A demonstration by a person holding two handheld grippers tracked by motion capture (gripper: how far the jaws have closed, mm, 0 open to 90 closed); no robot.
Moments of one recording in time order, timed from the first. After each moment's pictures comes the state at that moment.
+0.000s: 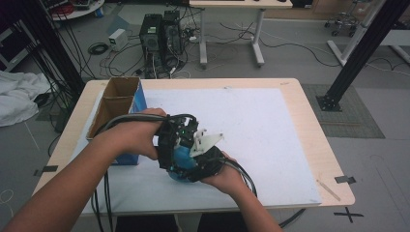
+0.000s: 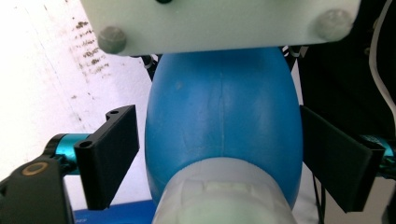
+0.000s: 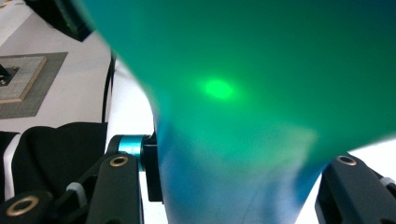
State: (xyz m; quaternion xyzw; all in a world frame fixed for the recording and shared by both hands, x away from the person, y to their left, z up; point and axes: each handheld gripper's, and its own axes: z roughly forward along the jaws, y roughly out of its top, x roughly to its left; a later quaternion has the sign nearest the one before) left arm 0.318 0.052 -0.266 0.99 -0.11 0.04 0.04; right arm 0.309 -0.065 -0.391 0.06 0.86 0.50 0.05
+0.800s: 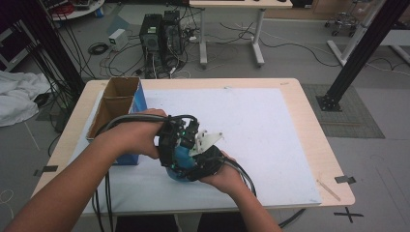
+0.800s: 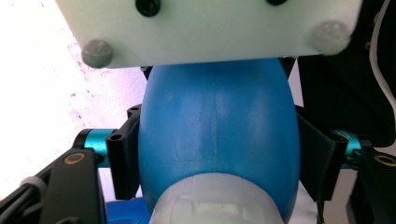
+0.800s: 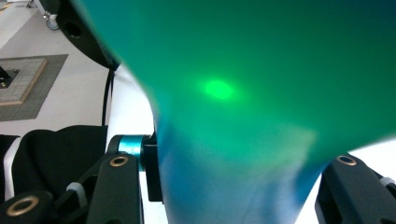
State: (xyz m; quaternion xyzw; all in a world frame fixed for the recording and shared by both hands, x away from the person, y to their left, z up) left arm 0.316 0.049 -0.265 0.99 -0.11 0.04 0.03; right arm 0.309 -0.063 -0.389 0.07 0.86 0.50 0.04
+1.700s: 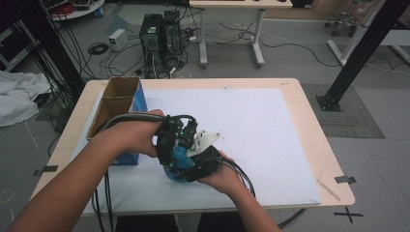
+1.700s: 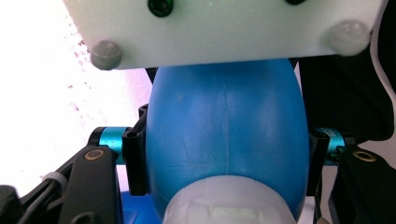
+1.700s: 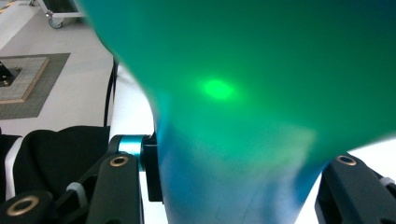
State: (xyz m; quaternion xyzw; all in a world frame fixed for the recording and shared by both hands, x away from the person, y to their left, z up) left arm 0.315 0.052 -0.264 0.99 -0.11 0.04 0.01; right arm 0.308 -0.058 -0.388 0.06 0.86 0.50 0.04
